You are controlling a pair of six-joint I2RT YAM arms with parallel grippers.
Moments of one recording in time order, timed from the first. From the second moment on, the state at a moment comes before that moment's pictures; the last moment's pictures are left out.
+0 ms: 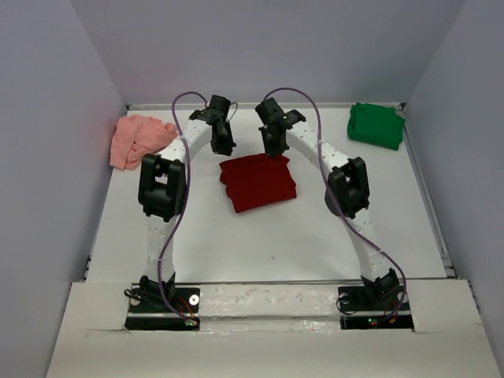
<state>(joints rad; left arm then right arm) -0.34 2.18 1.88 -0.77 0.00 -0.49 0.56 2.43 2.33 -0.98 0.21 0.31</state>
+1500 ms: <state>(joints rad) -0.56 1.87 1.46 -0.69 0.03 -0.58 0.41 2.59 2.47 -0.96 0.12 0.22</state>
